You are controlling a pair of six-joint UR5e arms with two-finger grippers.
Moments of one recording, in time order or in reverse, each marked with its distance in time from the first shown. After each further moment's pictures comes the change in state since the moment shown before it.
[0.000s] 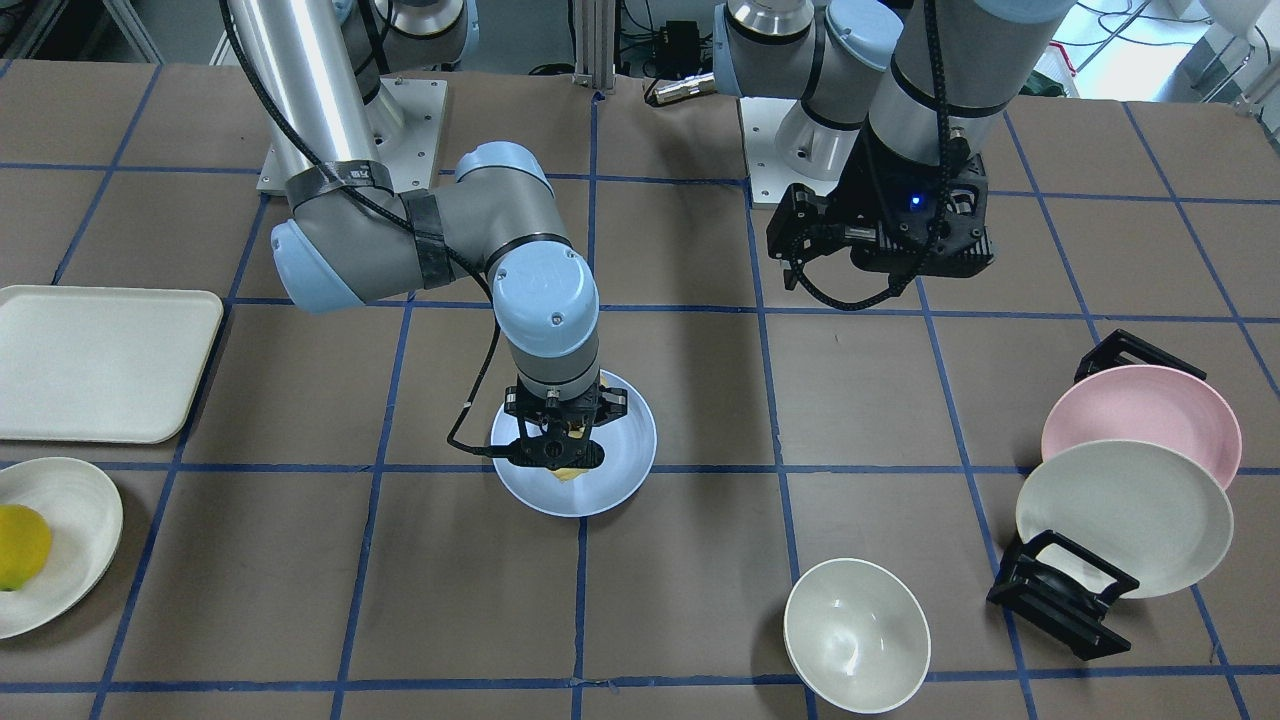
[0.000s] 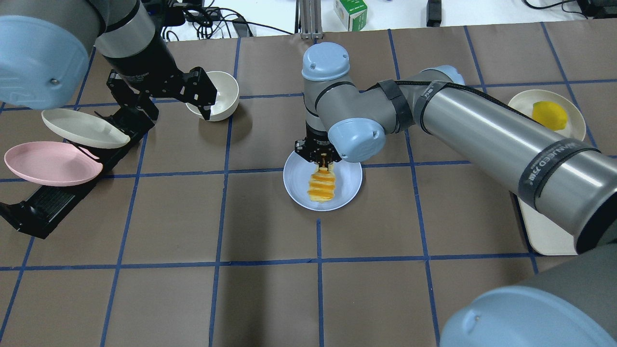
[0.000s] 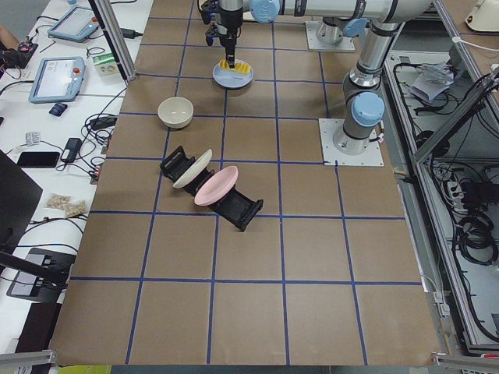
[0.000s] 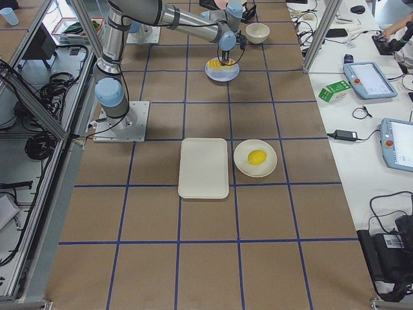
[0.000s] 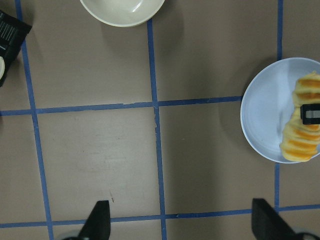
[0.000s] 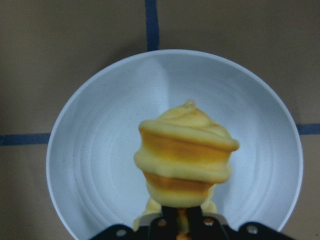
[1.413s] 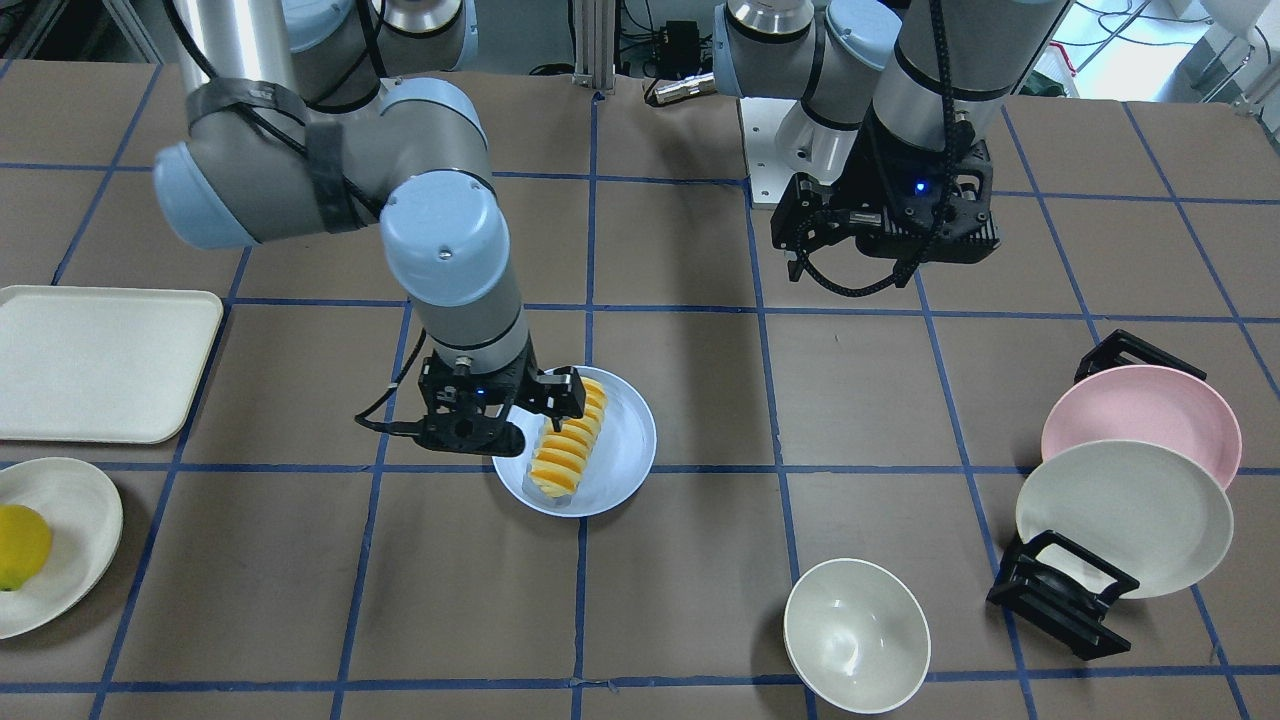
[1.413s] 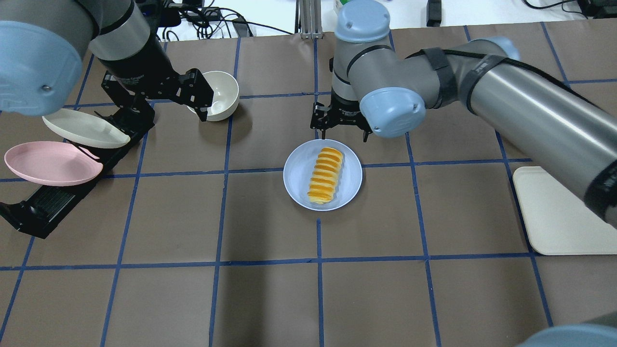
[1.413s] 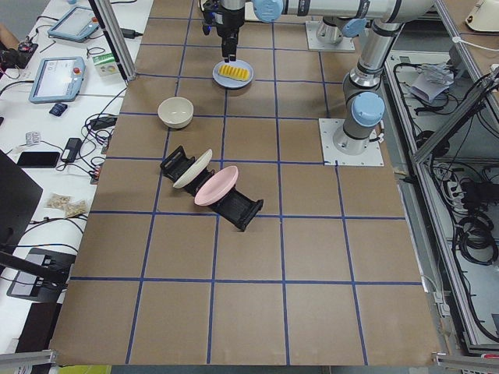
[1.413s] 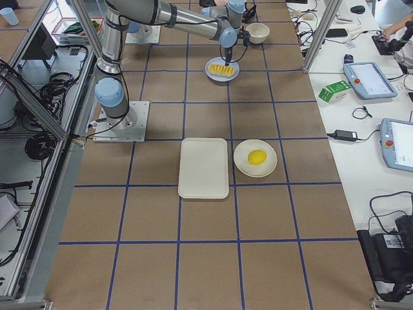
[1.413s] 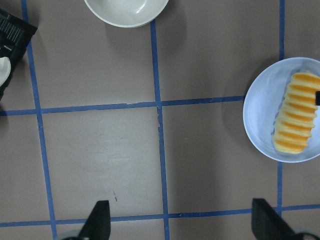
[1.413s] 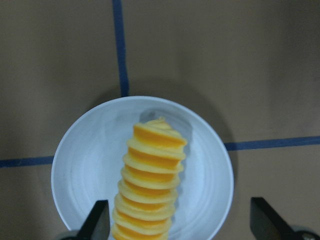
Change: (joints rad) left arm 0.004 0.026 -0.017 0.002 0.003 0.001; right arm -0.119 -0.148 -0.018 0.088 -0.006 -0.031
